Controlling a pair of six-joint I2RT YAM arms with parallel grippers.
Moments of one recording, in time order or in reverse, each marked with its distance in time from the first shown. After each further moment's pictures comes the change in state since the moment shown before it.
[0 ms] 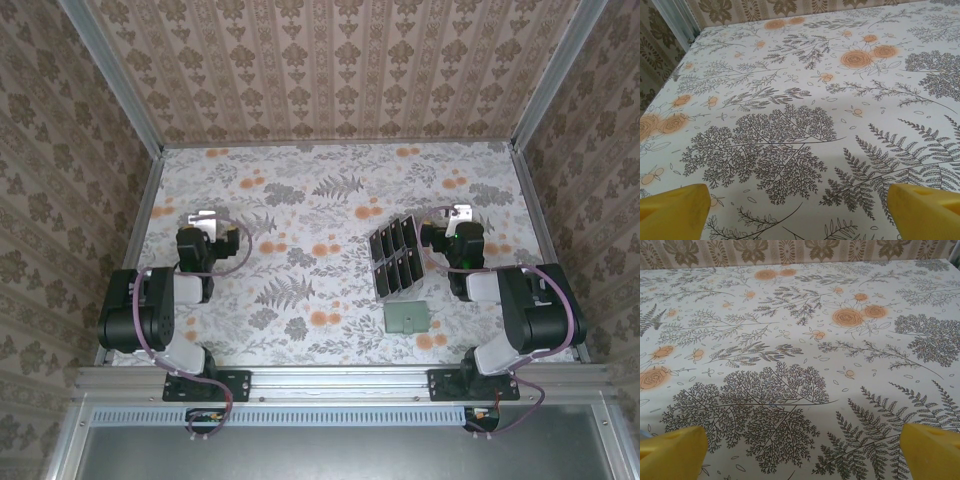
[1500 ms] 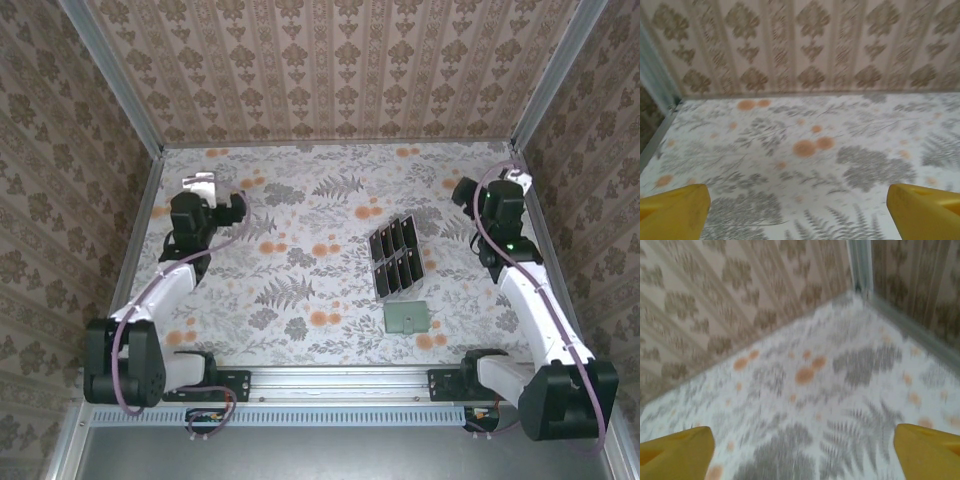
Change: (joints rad) left arm -0.152 -0.325 0.312 -0.521 -0.010 -0.142; right arm -0.043 -0.485 0.438 -1.024 0.150 0.447
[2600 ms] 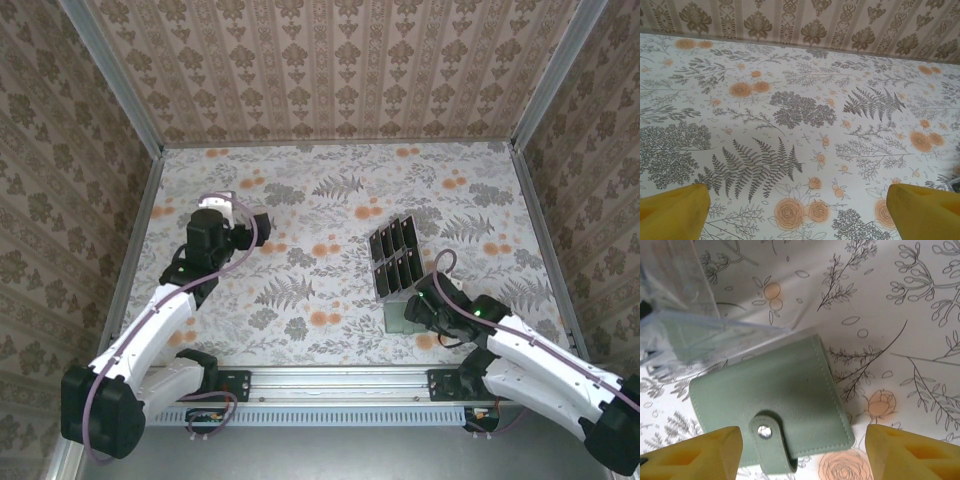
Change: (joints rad) left arm -0.205 -0.232 -0.028 -0.366 -0.048 -0.239; right arm 0.684 -0.262 -0.378 -0.544 -0.055 0.520
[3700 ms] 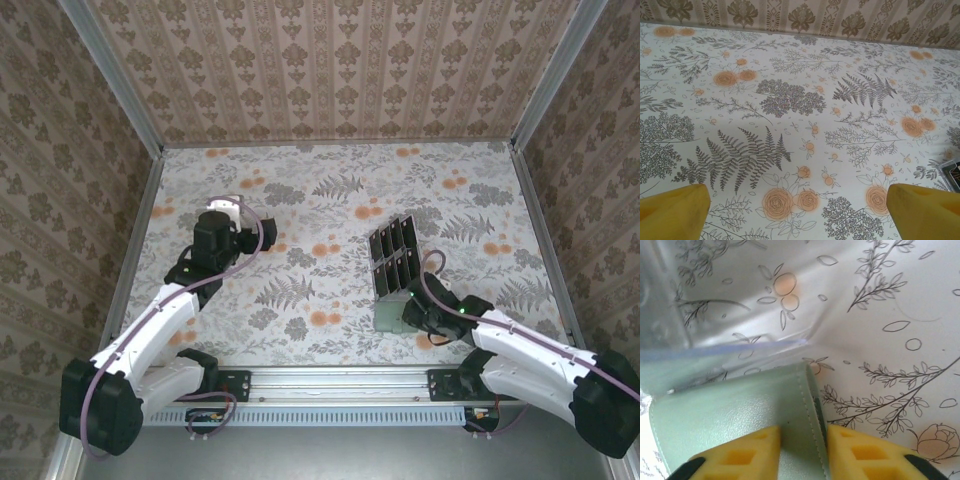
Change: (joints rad) left arm -0.043 0.019 -0.013 0.002 0.004 -0.006; right arm -0.001 0.112 -0.088 0.227 -0.056 -0.008
